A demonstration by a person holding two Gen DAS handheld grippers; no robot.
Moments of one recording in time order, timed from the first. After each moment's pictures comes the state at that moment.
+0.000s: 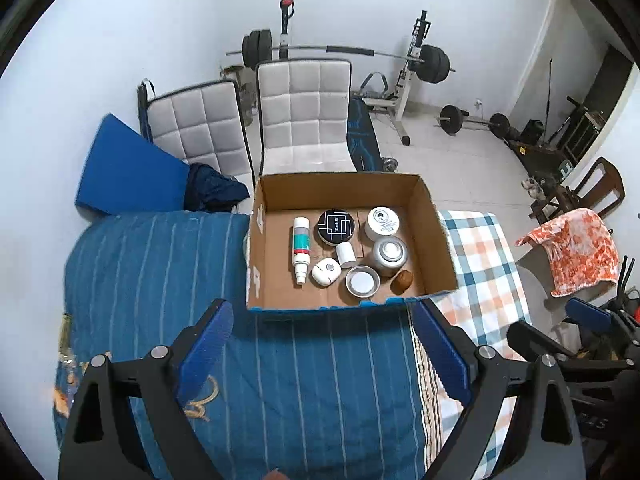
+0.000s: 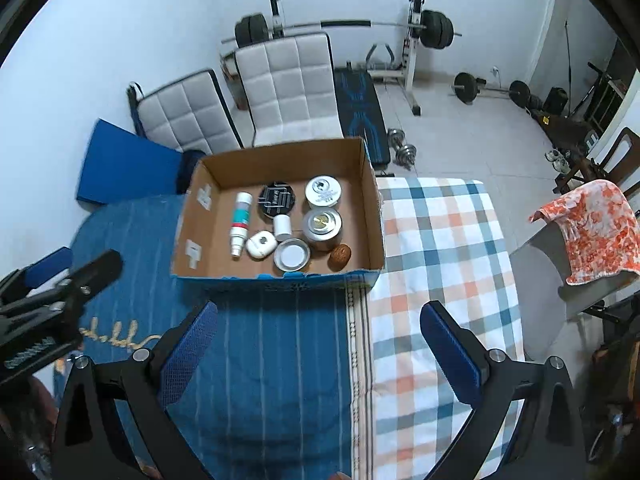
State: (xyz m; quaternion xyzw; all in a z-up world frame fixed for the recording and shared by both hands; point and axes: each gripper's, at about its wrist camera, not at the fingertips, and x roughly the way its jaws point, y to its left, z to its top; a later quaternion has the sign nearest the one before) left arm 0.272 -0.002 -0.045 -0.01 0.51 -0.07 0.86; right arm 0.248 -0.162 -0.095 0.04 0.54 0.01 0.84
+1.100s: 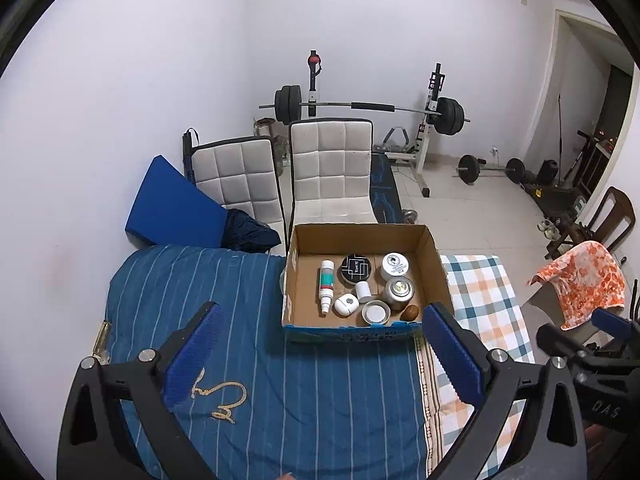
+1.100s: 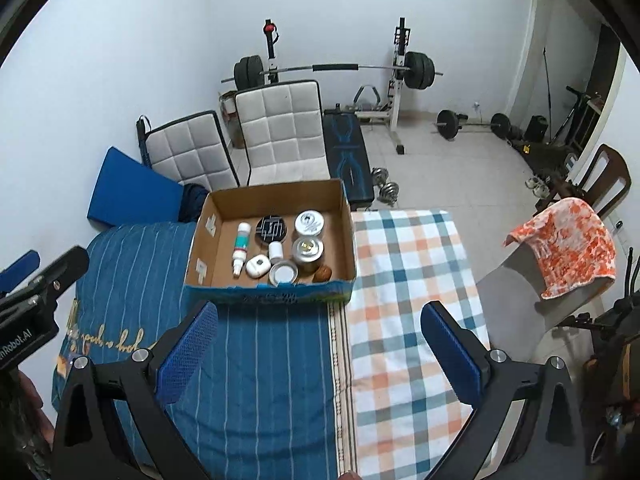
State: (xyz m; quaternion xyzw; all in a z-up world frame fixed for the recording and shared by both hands) left arm 0.192 0.003 0.034 0.00 0.41 -0.01 0.91; right arm 0.183 -0.172 -0.019 0.03 0.47 -0.02 0.88
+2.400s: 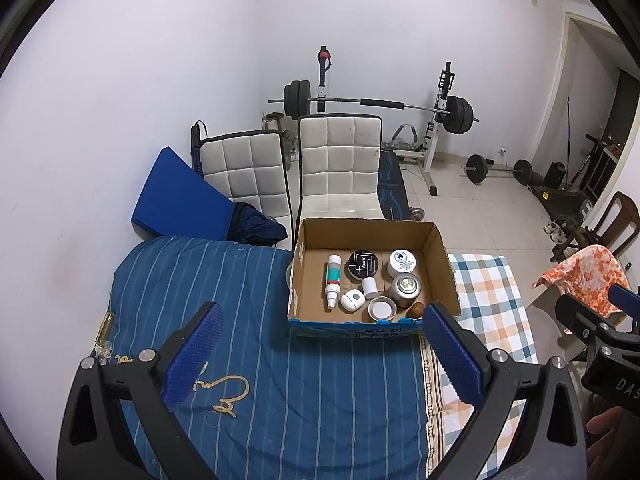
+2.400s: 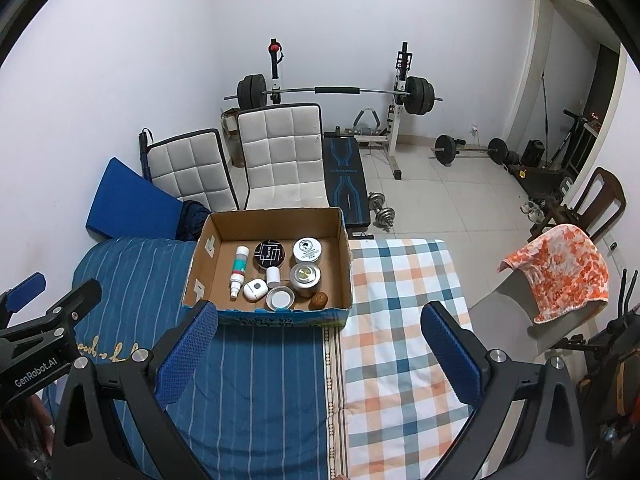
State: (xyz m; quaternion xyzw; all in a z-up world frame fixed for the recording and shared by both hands) left arm 0.192 0.006 0.025 -0.01 0.42 0.00 0.91; right arm 0.189 -0.167 0.000 0.00 0.44 -0.02 0.90
